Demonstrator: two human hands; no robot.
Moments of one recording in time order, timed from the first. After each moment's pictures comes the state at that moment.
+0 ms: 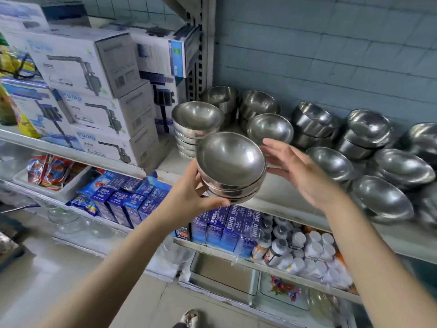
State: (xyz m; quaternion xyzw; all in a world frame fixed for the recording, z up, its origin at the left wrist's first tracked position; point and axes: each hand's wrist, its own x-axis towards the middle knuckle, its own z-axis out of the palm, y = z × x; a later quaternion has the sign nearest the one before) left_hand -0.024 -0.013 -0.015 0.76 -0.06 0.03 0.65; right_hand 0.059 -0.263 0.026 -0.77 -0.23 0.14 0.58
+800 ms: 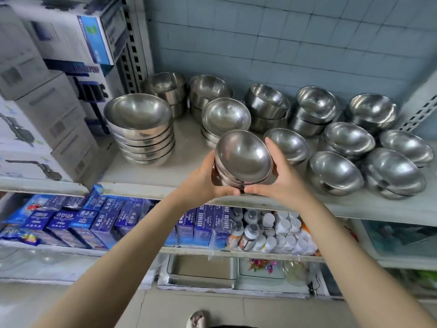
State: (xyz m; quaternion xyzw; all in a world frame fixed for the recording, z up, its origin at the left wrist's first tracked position) left_hand 0.084 -0.094 -0.065 0.79 -0.19 -0.10 0.58; right_hand 0.058 -0.322 -0.027 -0.88 -0.07 0.04 0.47
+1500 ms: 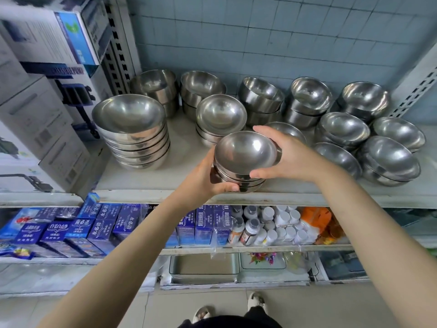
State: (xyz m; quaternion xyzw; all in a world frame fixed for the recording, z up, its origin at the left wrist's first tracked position) left_hand 0.085 -0.092 -0.059 0.78 -0.23 -0.09 0.57; right_hand 0.077 -0.322 0.028 -0.95 -0.13 0.06 0.28
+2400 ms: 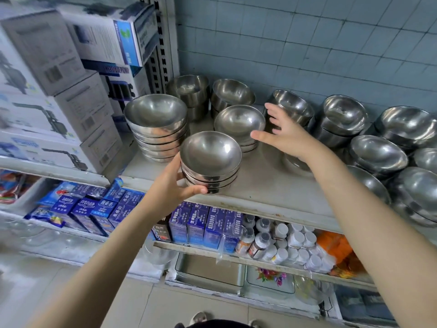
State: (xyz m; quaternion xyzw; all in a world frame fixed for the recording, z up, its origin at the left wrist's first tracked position) left_hand 0.045 -0.026 -0.050 0.83 -0.08 0.03 0.56; right_hand 0.163 -0.299 0.028 -0.89 -0.13 0.07 0.44
